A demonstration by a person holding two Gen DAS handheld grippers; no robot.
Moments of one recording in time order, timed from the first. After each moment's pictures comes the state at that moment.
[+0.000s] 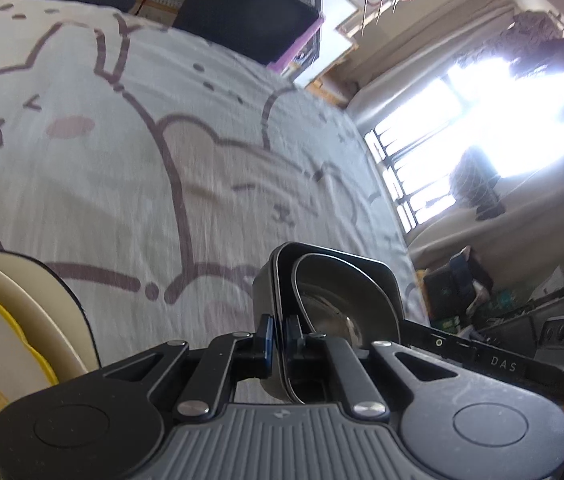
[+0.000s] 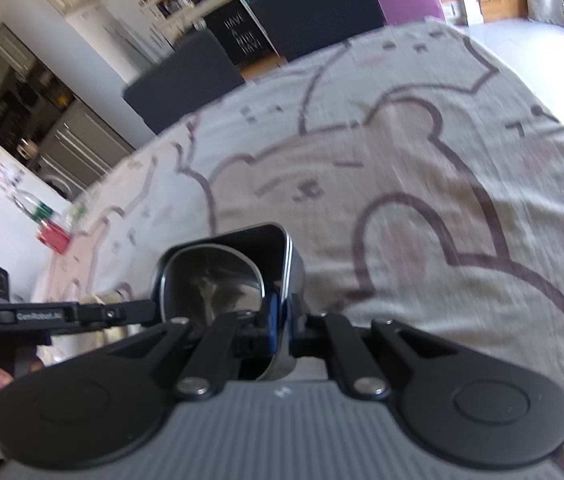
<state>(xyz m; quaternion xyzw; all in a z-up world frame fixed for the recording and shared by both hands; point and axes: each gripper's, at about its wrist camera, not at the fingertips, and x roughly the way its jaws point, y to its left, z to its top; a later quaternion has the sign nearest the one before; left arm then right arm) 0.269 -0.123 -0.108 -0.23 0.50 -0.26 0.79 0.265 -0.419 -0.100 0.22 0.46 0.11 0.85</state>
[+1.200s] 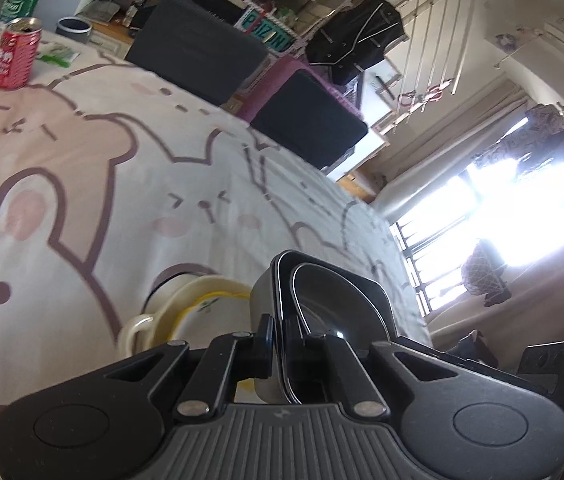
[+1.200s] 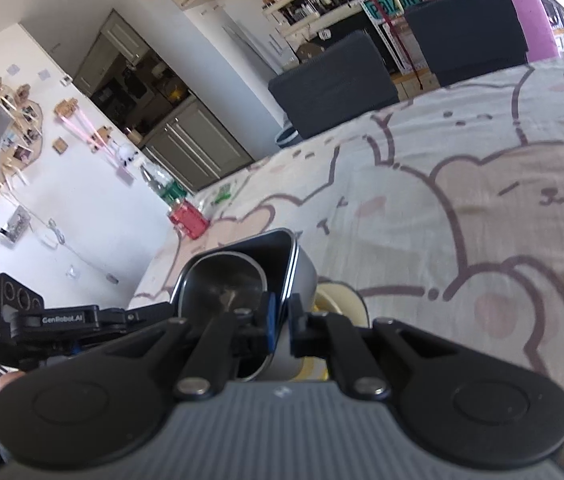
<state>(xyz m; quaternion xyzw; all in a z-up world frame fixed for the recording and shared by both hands) 0.176 0.090 -0.057 -0.28 0.42 -0.18 0.84 0.266 -0.218 -0.068 0.23 0.40 0.25 0.85</state>
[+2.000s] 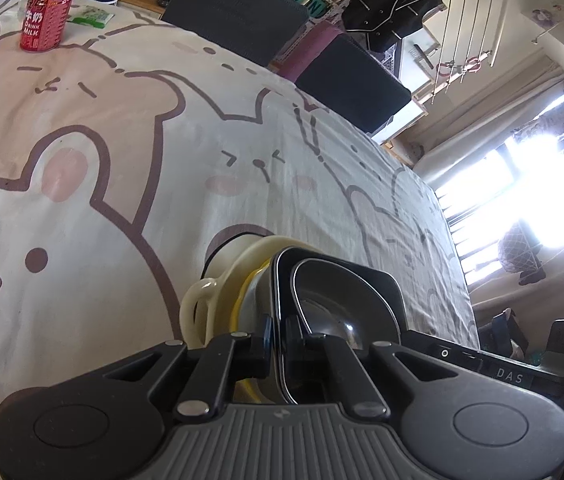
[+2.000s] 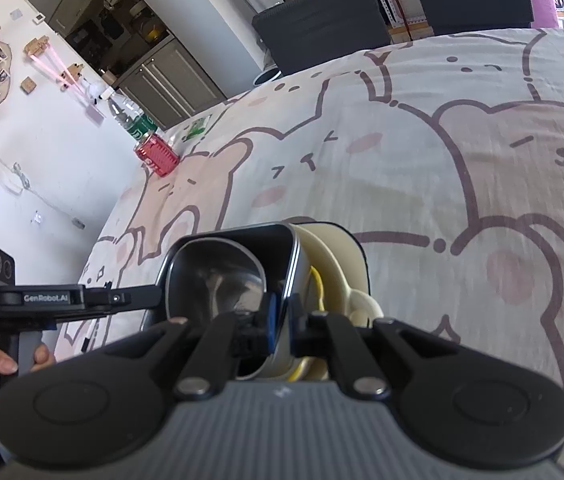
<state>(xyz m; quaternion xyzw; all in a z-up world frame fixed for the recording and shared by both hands) 0.185 0.102 -0.093 -0.26 0.48 -0.15 0.82 0.273 -0.181 -0.094 0.17 0.48 0.24 0.83</state>
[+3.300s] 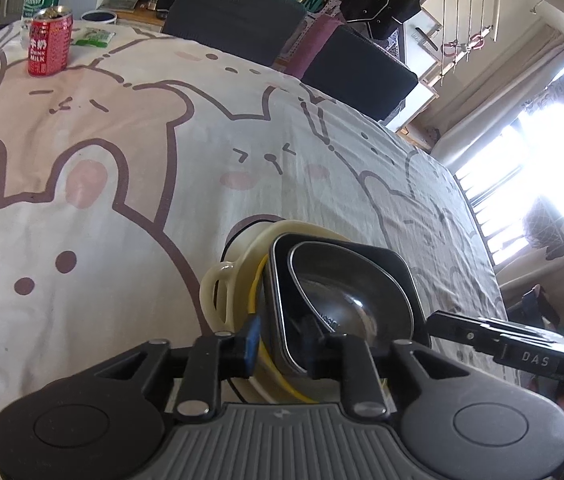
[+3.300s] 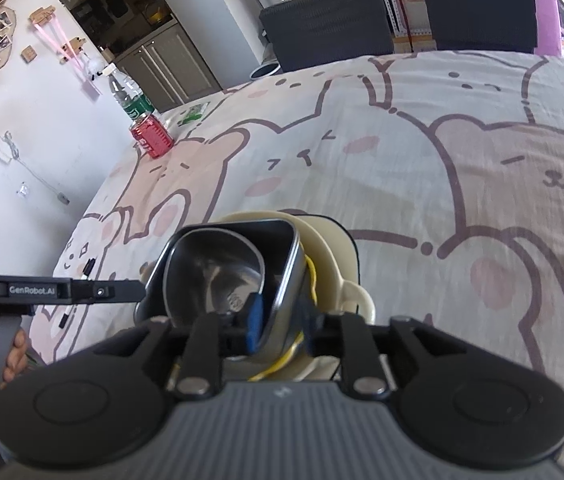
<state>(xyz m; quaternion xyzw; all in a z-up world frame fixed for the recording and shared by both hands) 0.166 0.095 -0.080 -0.20 0.48 -0.13 0.84 0.262 -0.175 -0.083 0.11 0.47 0.23 0.84</state>
